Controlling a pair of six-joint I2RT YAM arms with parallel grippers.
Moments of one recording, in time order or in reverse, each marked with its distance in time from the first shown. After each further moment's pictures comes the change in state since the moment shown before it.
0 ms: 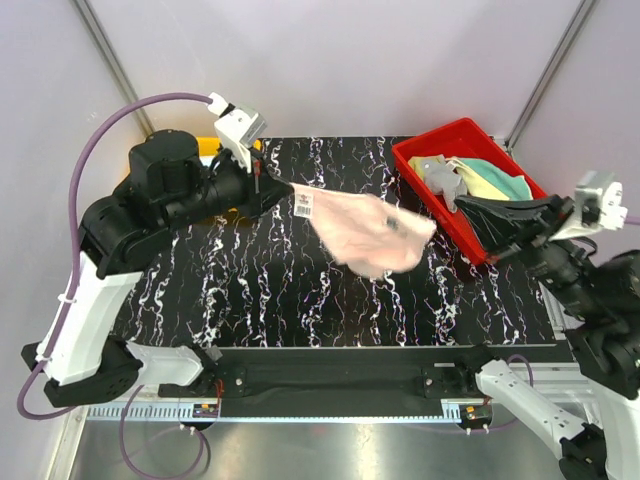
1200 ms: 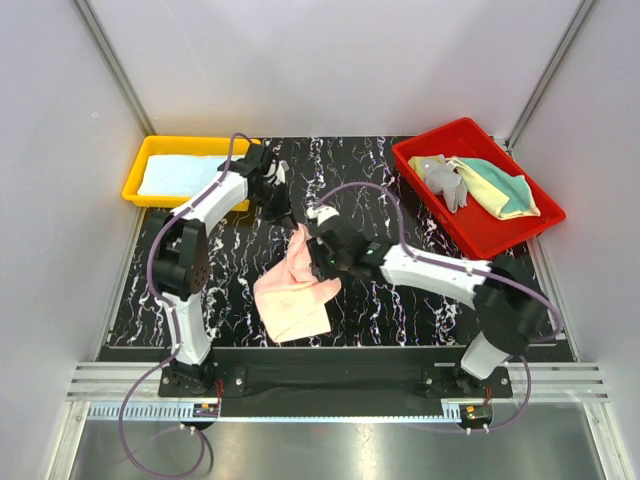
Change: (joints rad) left arm 0.449 0.674 -0.452 0.207 0.301 -0.271; right arm 0.409 0.900 -0.356 0.163 0.315 0.235
